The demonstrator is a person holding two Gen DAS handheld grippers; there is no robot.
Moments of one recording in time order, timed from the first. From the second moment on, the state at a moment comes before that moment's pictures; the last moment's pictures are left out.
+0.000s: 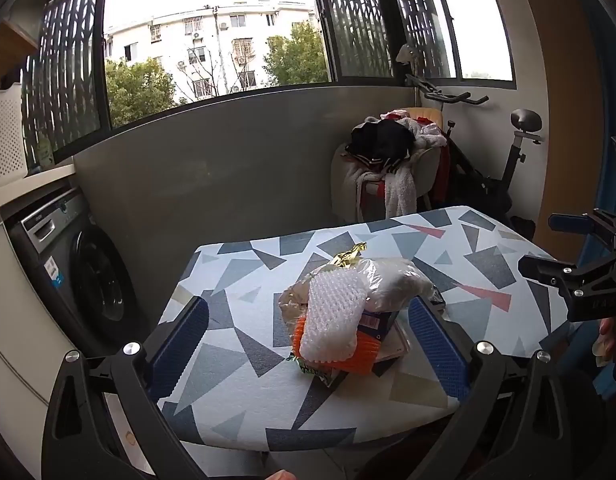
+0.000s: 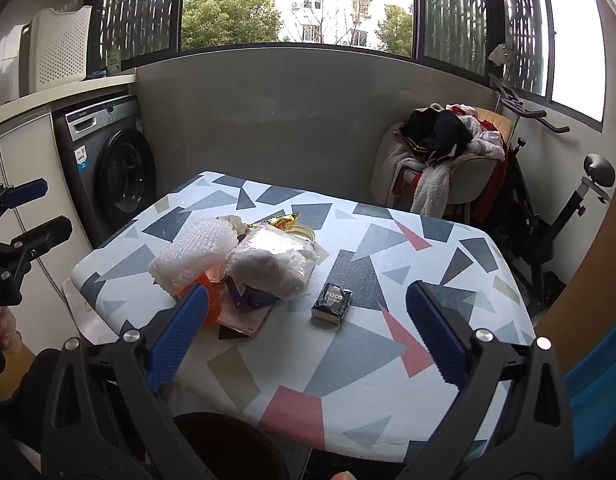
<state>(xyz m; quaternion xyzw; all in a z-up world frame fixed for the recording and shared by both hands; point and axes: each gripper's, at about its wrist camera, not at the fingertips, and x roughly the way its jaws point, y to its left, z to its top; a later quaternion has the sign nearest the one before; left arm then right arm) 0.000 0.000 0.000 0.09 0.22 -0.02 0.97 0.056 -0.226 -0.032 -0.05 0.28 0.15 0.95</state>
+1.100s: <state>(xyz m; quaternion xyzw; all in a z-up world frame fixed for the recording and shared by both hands) -0.002 -0.004 0.002 0.09 0.22 -0.02 0.97 0.055 -0.227 -0.029 -0.05 0.27 0.15 0.95</state>
